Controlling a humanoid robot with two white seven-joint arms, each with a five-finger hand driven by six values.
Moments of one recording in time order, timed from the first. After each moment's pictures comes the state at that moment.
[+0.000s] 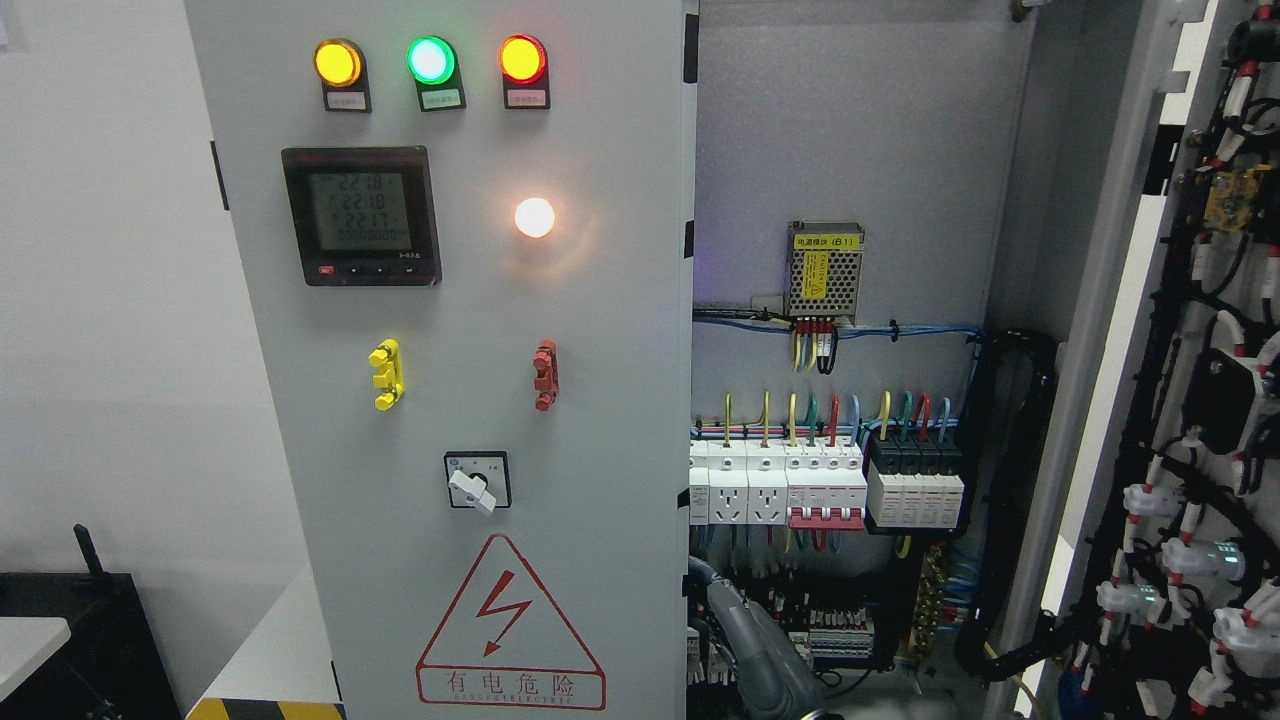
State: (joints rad) left arm 0.09 -0.04 0.08 -0.08 0.00 -0.13 -0.19; right arm -0.44 0.06 0.20 -1.41 -0.16 0.08 0.29
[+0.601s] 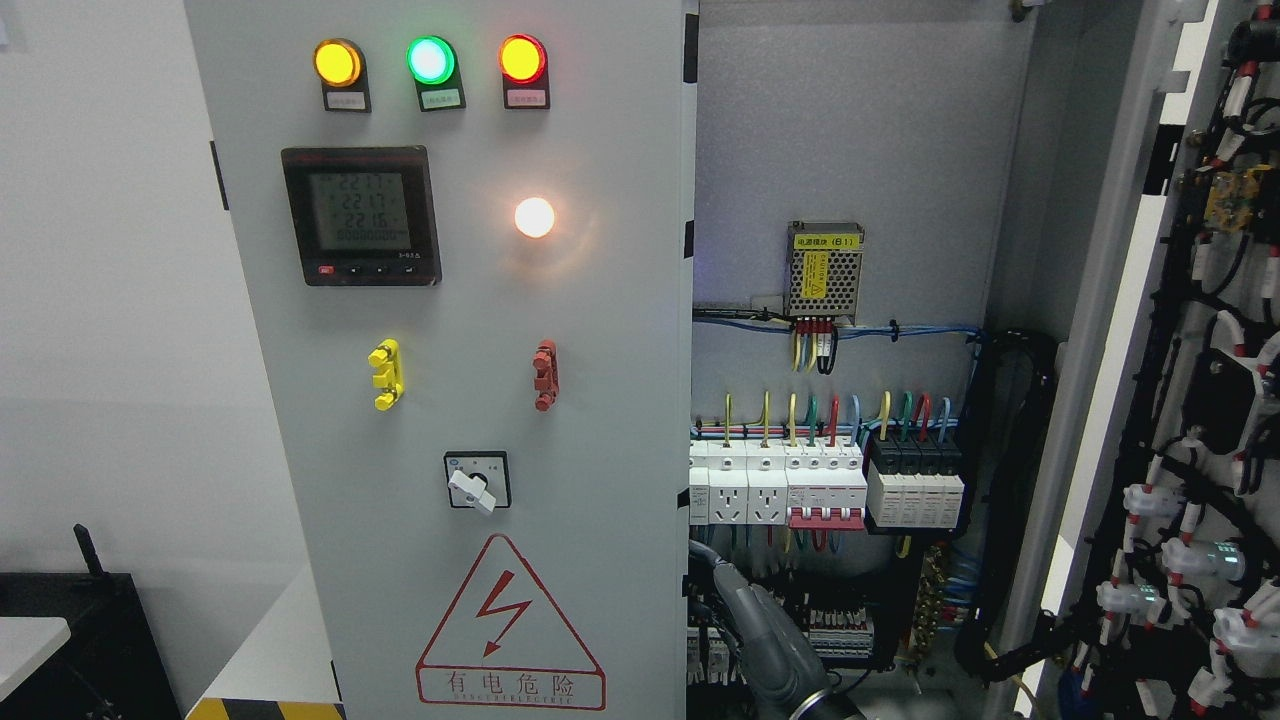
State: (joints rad) left arm 0.09 -0.04 0.08 -0.08 0.00 -0.13 -0.19; right arm -0.47 0.06 0.19 -1.37 -0.19 0.08 0.33
